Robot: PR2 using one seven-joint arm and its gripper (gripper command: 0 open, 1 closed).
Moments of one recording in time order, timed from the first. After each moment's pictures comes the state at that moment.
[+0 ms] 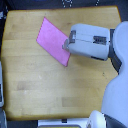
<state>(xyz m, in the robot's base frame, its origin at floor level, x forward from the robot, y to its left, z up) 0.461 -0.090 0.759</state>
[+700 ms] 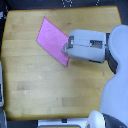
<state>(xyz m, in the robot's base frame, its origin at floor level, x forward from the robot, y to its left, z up) 0.451 -0.082 0.718</state>
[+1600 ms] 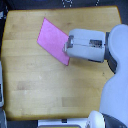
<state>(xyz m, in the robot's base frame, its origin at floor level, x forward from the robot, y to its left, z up) 0.457 -0.080 0.717</state>
